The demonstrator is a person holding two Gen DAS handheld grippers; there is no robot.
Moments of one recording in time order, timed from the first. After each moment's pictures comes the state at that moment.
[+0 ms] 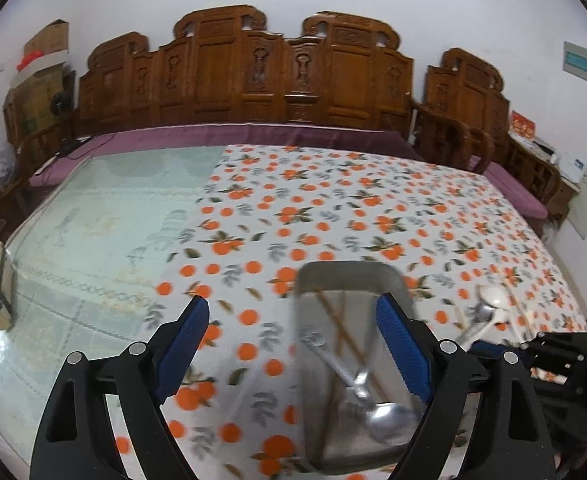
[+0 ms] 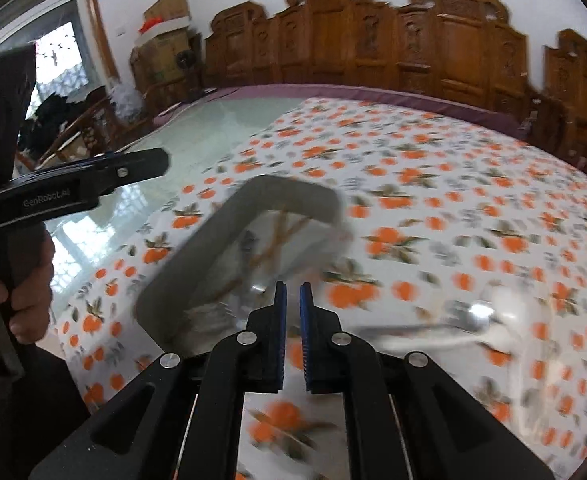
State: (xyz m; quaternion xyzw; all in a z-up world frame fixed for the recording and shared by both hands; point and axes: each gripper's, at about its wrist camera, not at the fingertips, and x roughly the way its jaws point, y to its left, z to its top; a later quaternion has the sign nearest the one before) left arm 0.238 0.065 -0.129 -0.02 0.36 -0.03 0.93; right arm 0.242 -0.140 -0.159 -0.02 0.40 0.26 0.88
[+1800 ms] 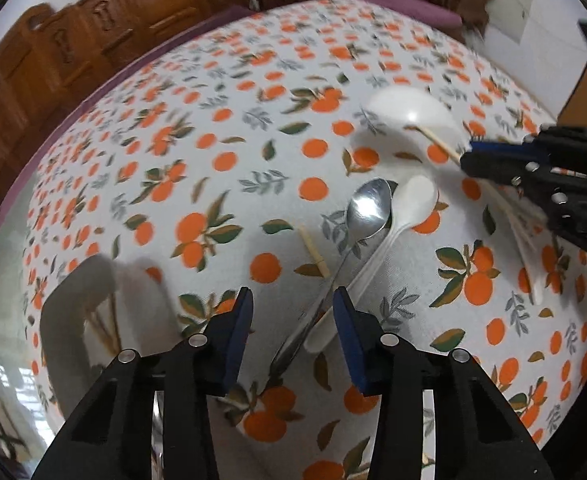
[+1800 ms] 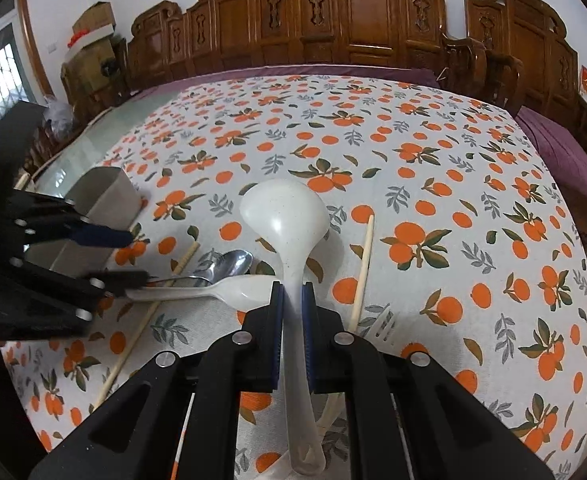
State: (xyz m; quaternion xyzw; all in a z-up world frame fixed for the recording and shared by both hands) left arm 0.305 -0.156 -0.229 0.21 0.52 -0.20 0.80; right arm 0.295 -0.316 -0.210 0.00 0.44 0.17 0.88
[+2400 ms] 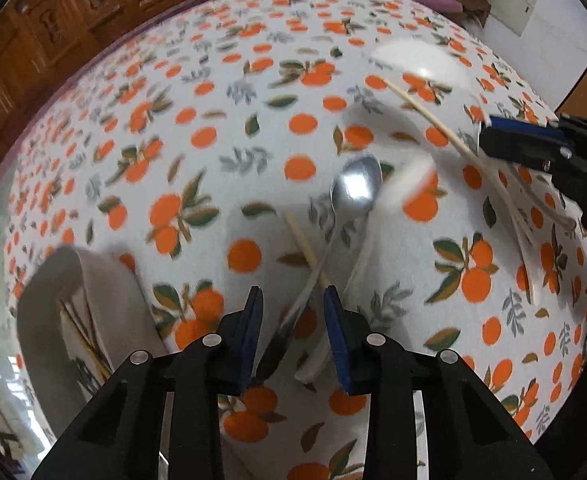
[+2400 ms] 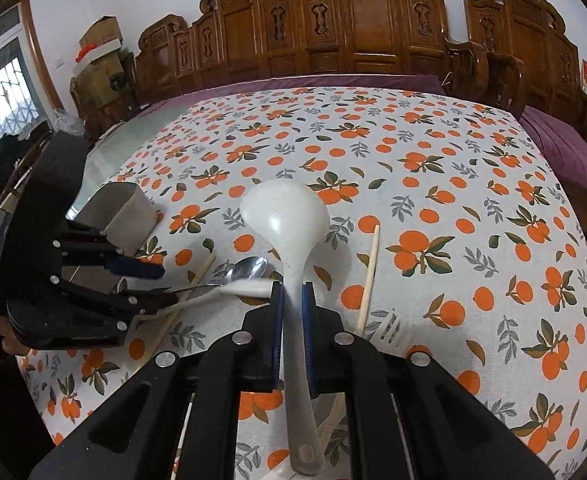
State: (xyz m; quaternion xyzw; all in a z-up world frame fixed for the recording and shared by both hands) left arm 0.308 -0.156 -0.244 0.19 0.57 -0.20 0.77; right arm 0.290 -0.320 -0.203 0.02 0.43 0.19 0.88
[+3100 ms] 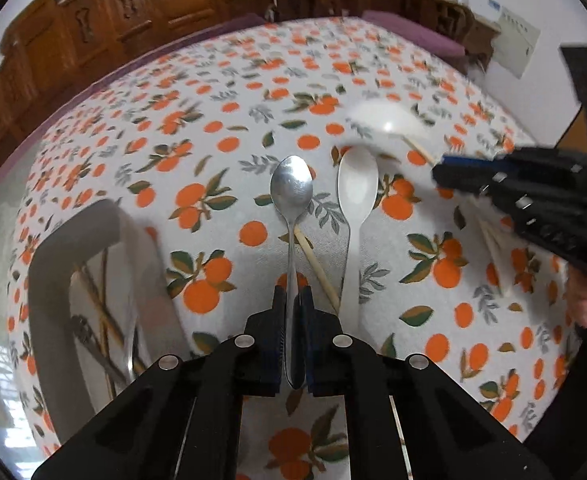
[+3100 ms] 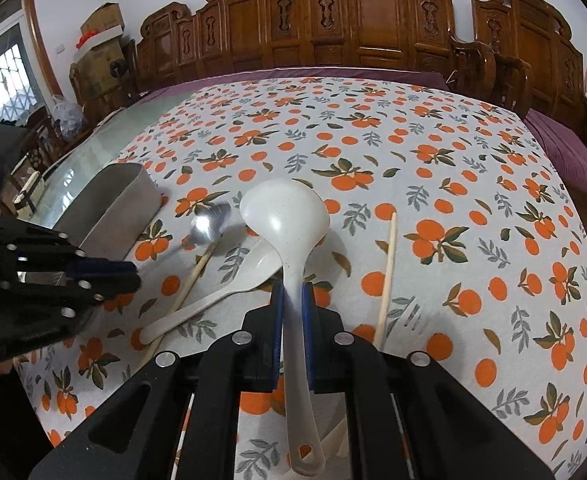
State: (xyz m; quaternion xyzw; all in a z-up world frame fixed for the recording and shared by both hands) left arm 0.266 -0.129 -0.214 0.14 0.51 -0.20 0.83; right arm 0.282 -0.300 -0.209 0.00 0.44 0.19 0.88
